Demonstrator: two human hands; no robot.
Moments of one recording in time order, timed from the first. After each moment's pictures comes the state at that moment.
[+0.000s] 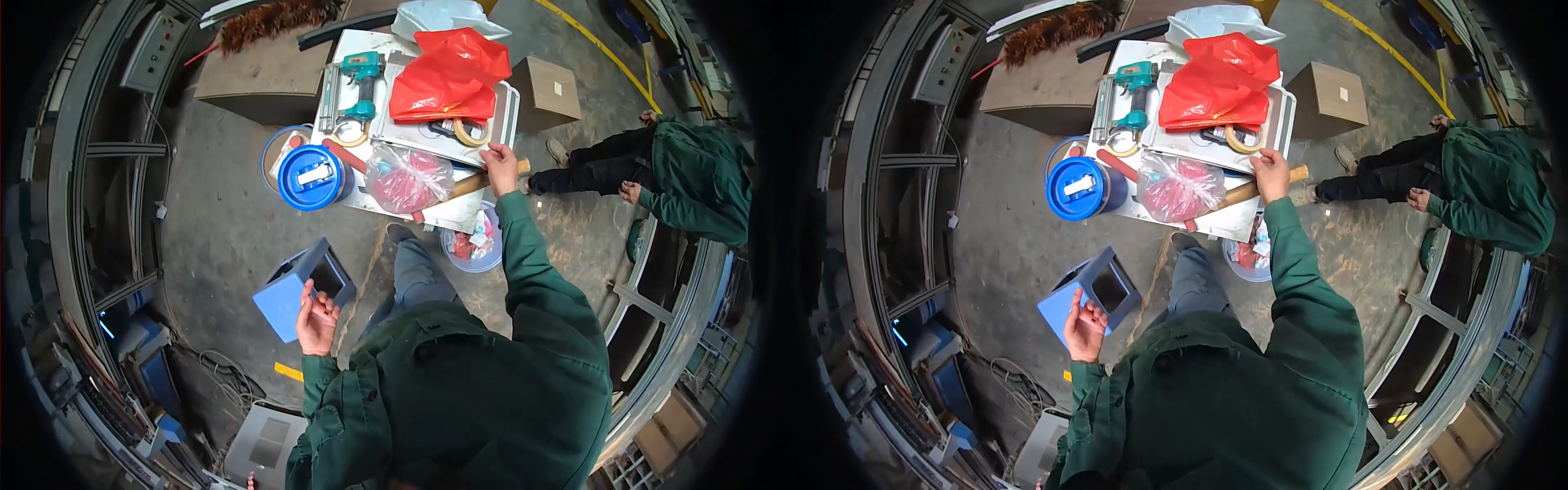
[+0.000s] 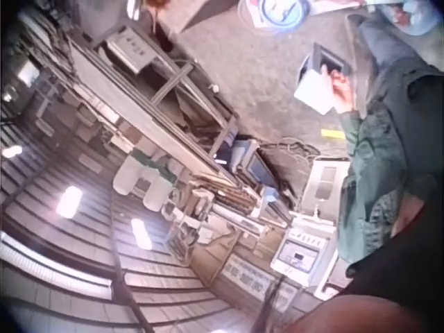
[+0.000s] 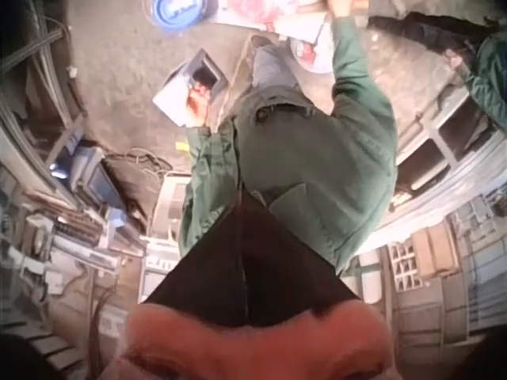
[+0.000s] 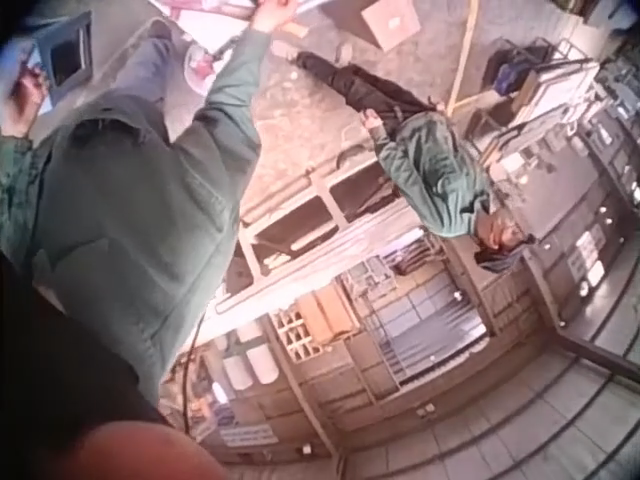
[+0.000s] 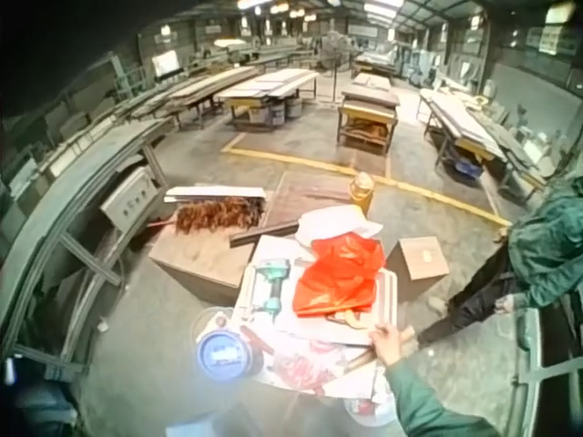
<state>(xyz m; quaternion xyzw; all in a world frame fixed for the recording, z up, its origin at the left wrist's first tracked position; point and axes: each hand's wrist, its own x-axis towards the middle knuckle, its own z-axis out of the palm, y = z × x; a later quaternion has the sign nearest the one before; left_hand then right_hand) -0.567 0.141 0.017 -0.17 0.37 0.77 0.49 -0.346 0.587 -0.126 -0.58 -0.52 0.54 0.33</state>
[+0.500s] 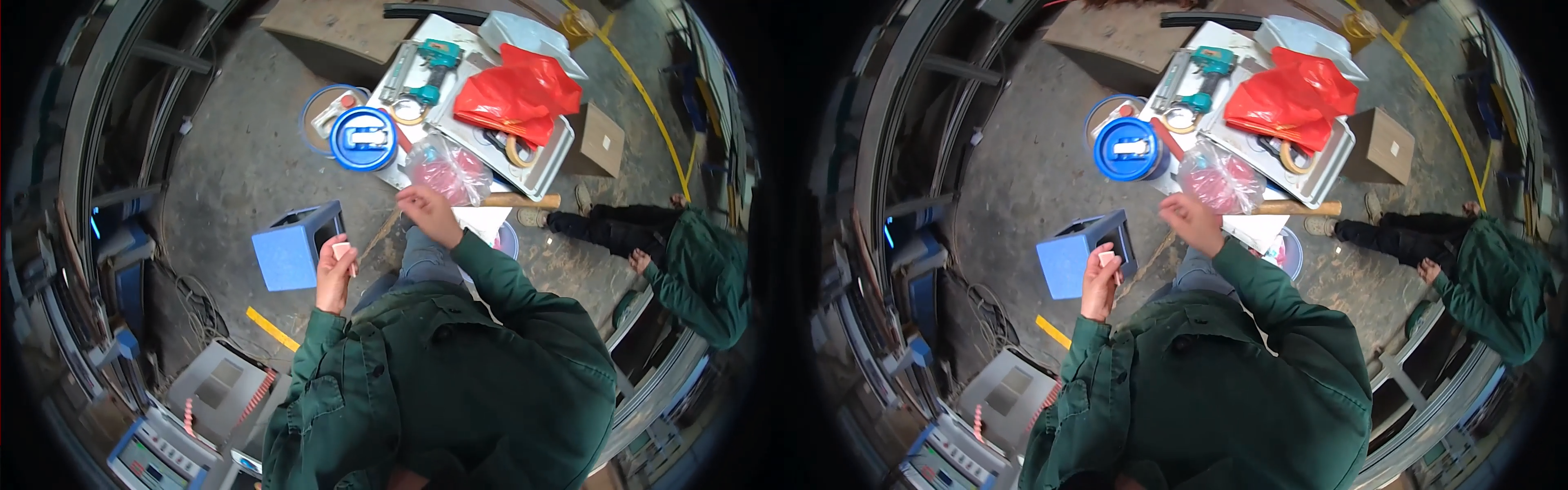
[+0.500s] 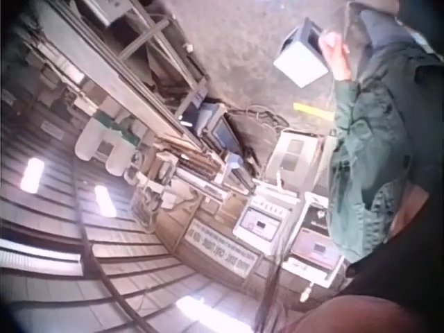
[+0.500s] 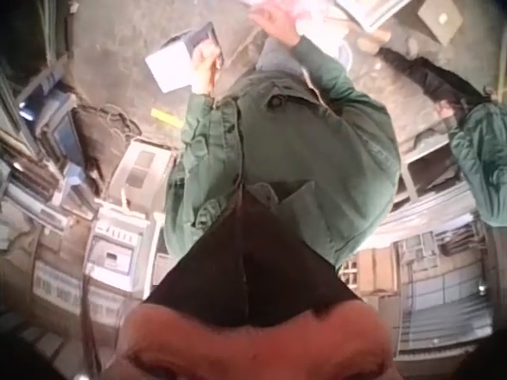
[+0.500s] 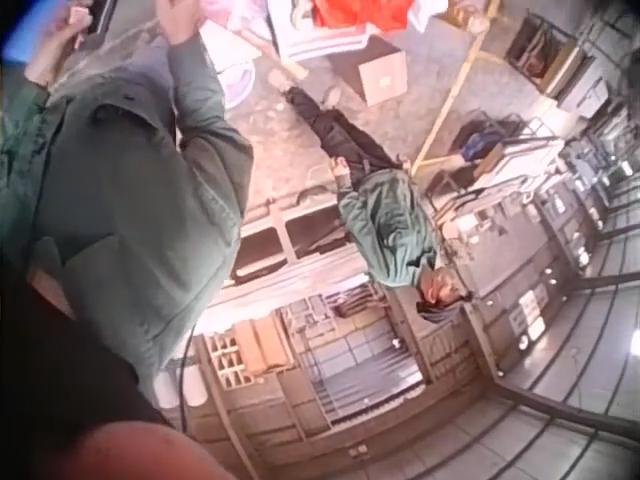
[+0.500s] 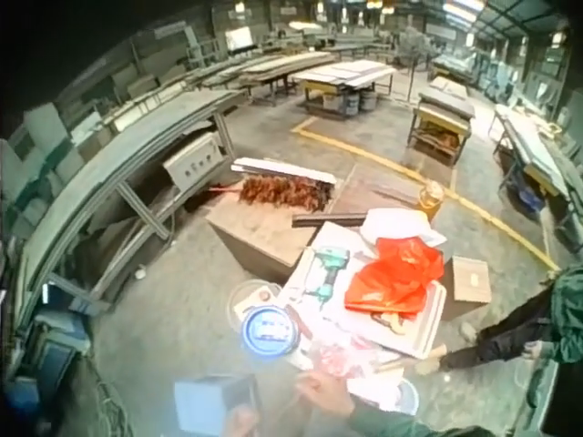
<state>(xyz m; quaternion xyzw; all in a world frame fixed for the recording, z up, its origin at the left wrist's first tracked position) -0.540 0.178 0.022 -0.10 0.60 0.69 0.40 -0.475 0.414 -0.020 -0.24 -0.63 0.73 0.03</state>
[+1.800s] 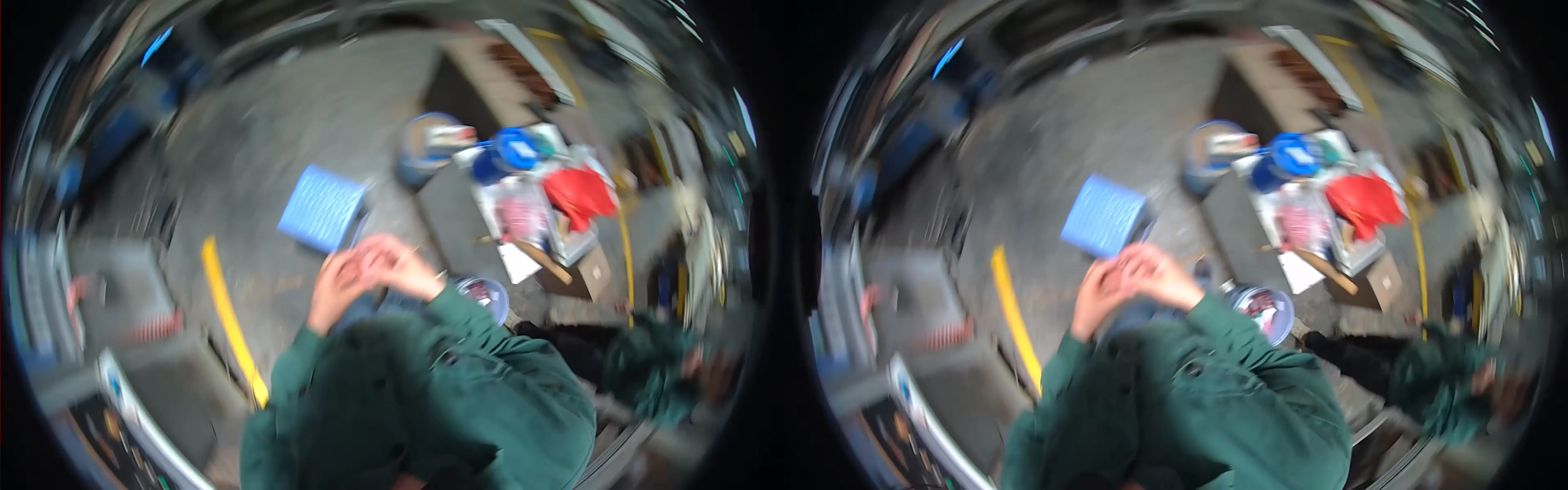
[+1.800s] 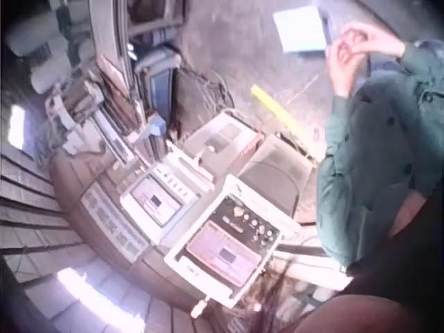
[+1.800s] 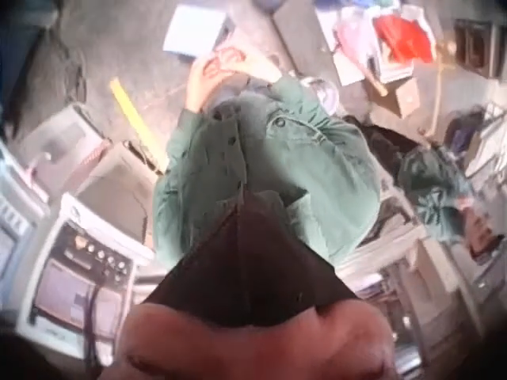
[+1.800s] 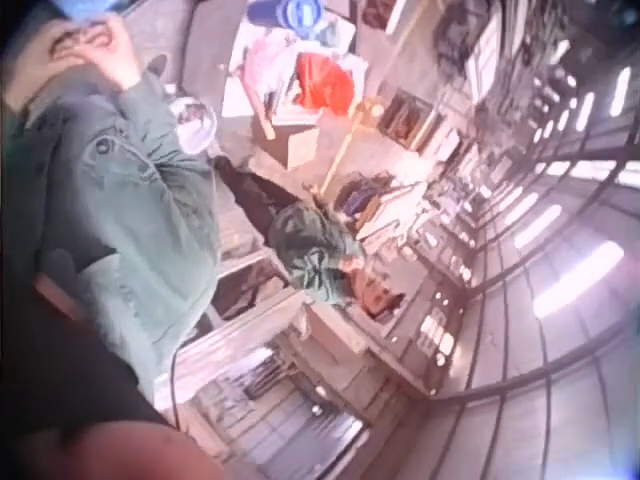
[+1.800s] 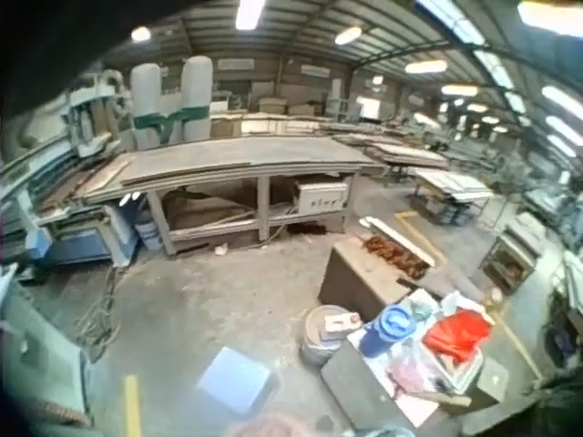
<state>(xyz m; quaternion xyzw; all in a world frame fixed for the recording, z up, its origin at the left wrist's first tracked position) -0.425 -0.091 0.083 0.06 0.72 0.68 0.14 -0.444 0.094 0.087 0.06 -0.54 0.80 -0.24</state>
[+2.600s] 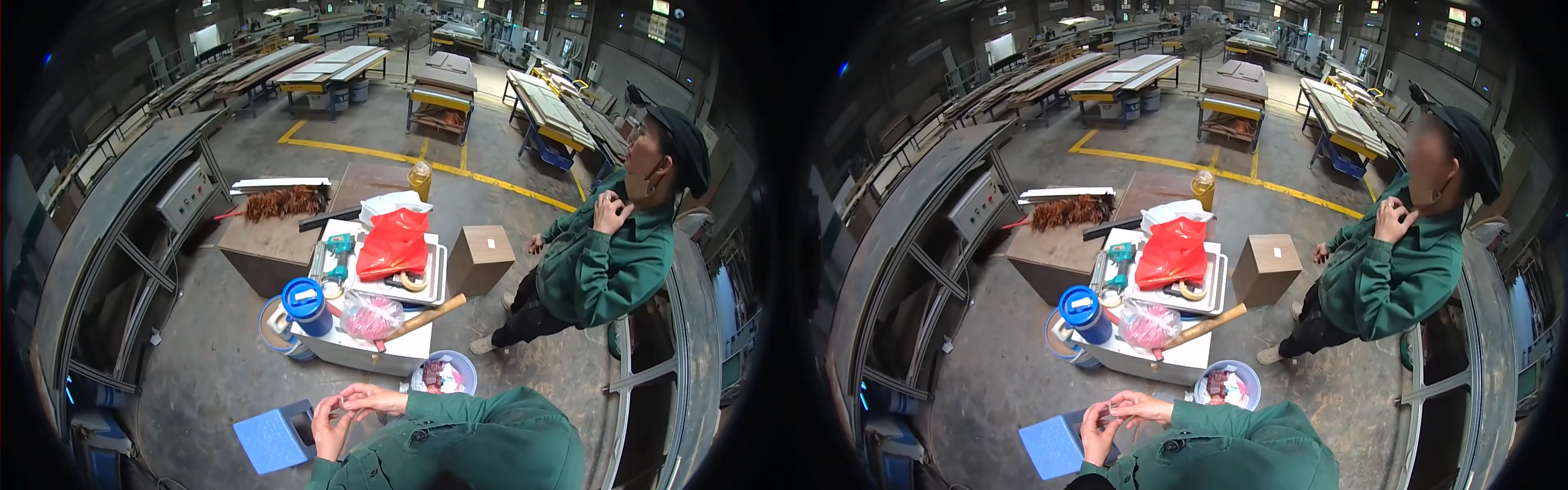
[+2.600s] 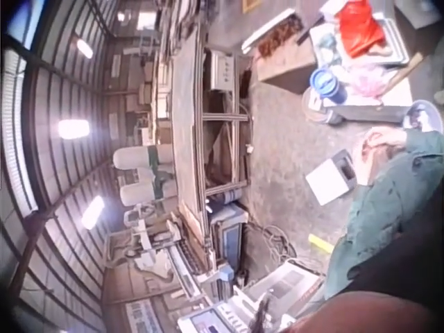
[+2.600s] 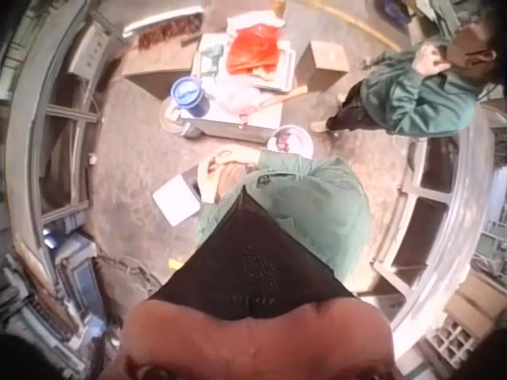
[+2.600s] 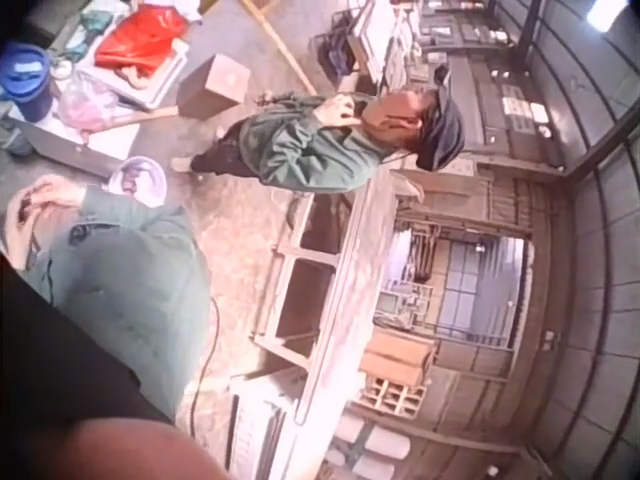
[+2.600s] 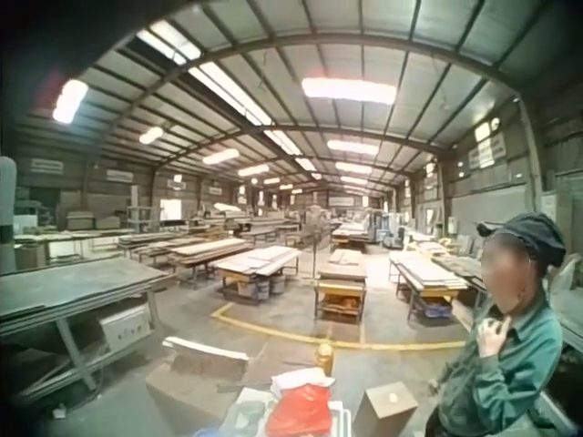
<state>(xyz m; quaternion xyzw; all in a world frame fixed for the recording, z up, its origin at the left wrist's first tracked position) -0.444 0.122 0.086 0.35 0.75 0.52 0.20 -0.355 0.286 0.059 -0.16 -0.47 0.86 -0.11</state>
